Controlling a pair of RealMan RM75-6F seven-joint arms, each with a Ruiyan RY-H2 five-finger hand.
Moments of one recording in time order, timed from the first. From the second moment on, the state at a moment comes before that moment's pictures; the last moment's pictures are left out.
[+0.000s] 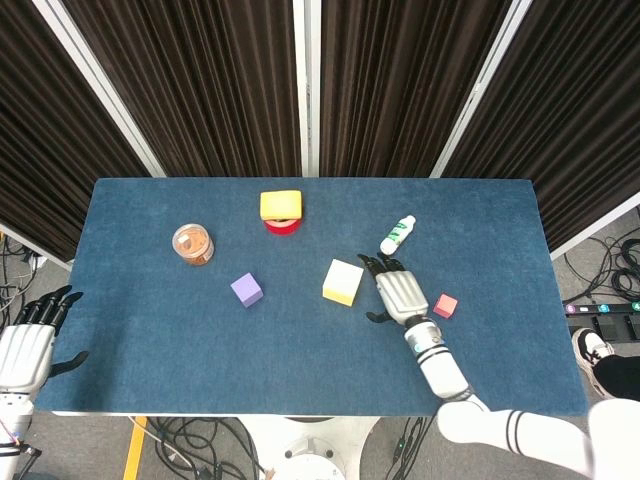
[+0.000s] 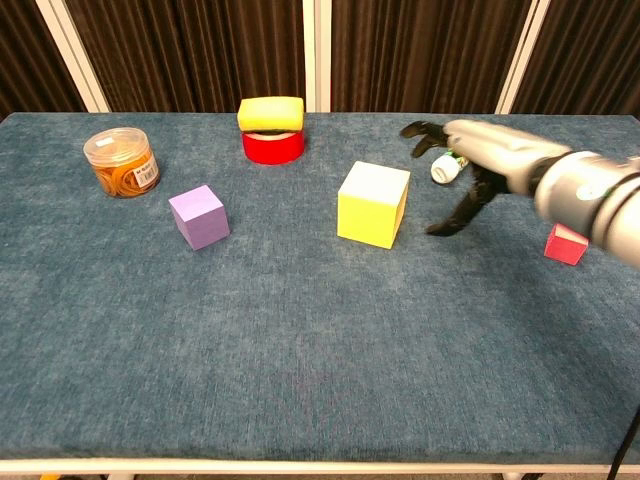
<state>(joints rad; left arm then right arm) -0.09 -1.21 -0.03 -1.46 1.51 1.49 0.00 0.70 -1.68 0.25 -1.47 -0.95 0.97 -0.43</state>
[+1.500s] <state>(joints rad) -0.08 -1.21 -0.03 -1.44 1.50 1.49 -0.02 0.93 -1.73 0.27 -1.32 -1.12 0.64 -0.18</state>
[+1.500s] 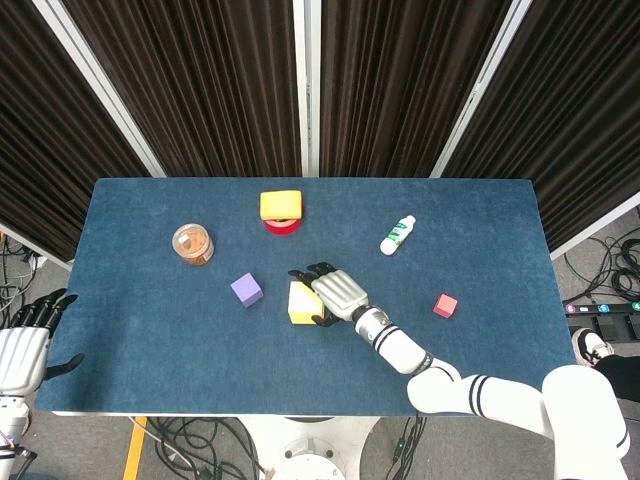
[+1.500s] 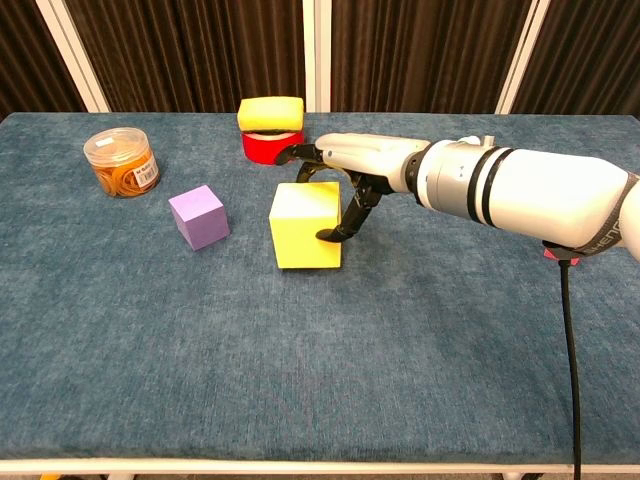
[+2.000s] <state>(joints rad) -0.08 -1.21 -0.02 -1.43 1.50 1.49 -0.03 0.97 -1.77 0.25 -1.17 -1.18 0.67 -0.12</state>
